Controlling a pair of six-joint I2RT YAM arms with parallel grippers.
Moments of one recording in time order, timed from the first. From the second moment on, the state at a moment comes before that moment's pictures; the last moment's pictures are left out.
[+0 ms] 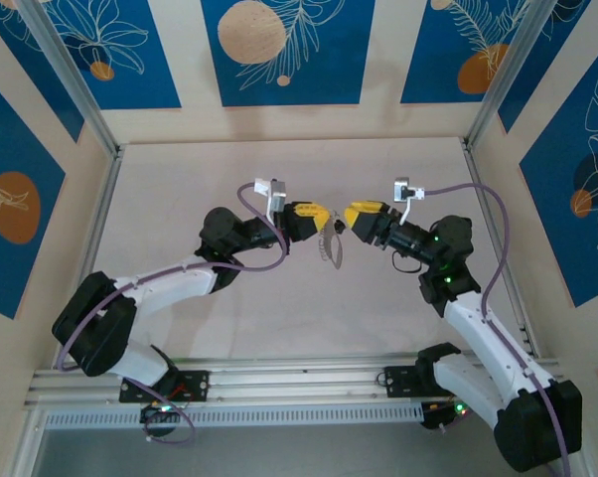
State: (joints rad) left arm -0.74 1.47 0.83 1.03 0.67 -0.53; right arm 0.29 0.89 0.59 0.48 -0.77 0.79
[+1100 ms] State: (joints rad) left arm -0.73 1.47 0.83 1.06 0.65 -0.63; right arm 0.29 0.88 0.63 0.44 -0.72 0.76
